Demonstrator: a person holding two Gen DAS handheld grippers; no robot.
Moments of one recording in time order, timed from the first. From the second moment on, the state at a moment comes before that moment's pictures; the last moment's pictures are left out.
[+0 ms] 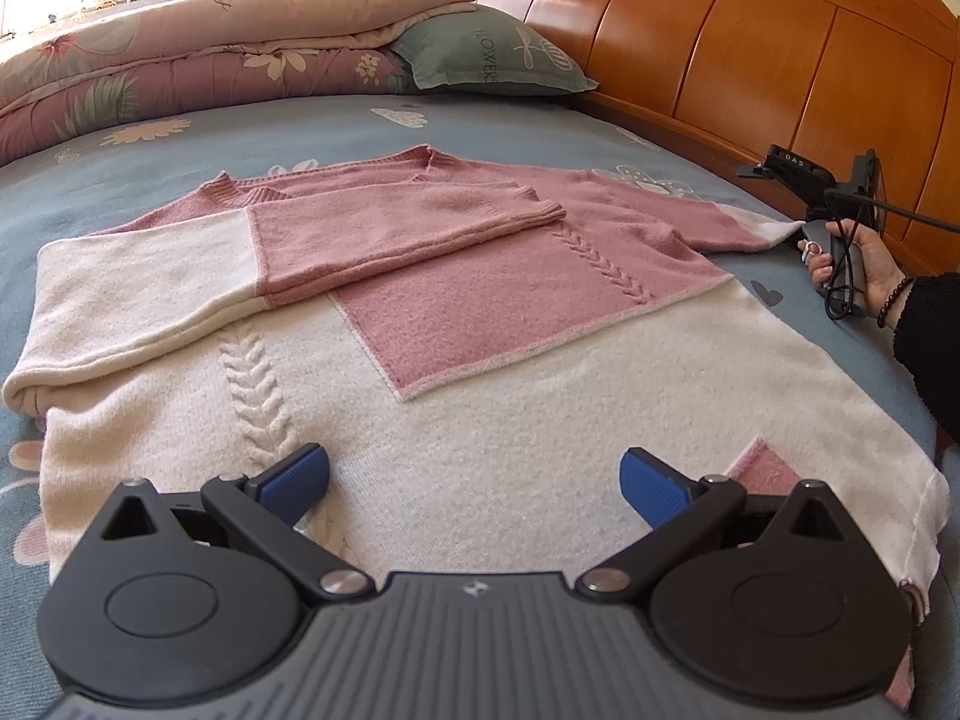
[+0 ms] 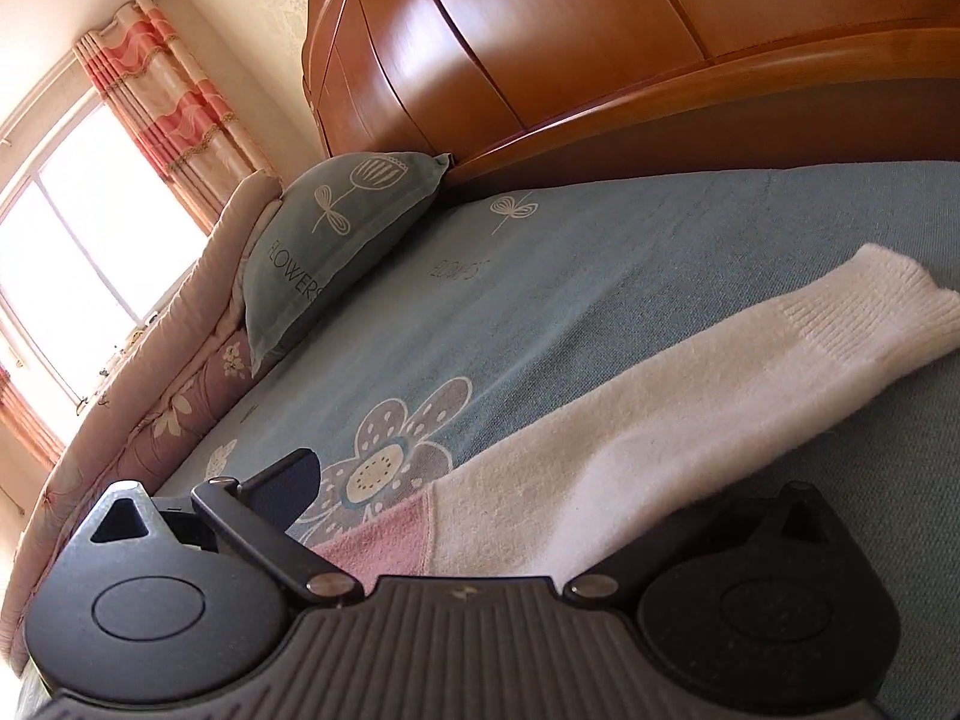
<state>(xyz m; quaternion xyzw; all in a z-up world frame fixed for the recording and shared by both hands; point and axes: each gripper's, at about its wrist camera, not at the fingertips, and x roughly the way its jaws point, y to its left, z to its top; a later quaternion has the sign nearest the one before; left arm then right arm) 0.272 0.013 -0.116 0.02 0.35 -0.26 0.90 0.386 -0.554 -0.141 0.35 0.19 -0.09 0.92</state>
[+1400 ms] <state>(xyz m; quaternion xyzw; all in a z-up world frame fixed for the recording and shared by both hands) 0.246 0.023 -0.084 0.05 0.34 -0.30 0.89 0.424 -0.405 -0.030 0.40 0.19 0.11 0.89</state>
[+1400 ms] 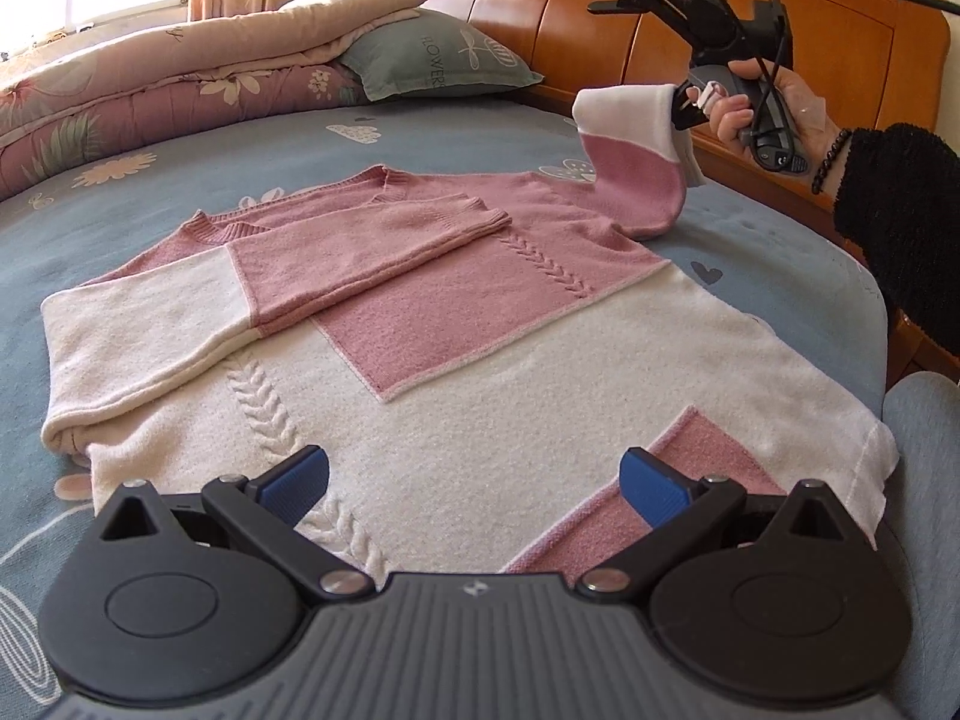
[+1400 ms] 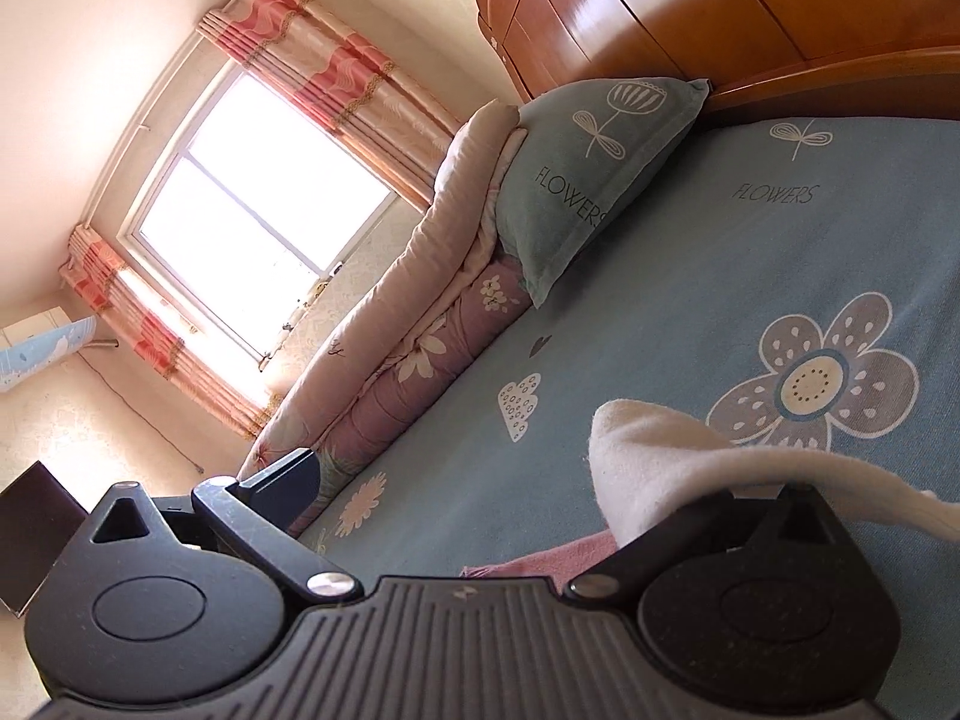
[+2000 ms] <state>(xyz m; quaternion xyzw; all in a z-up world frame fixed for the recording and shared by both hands) 0.247 0.028 -0.085 0.04 0.36 -0.31 0.88 0.448 -0.342 -0.001 0.36 0.21 0.17 0.89</state>
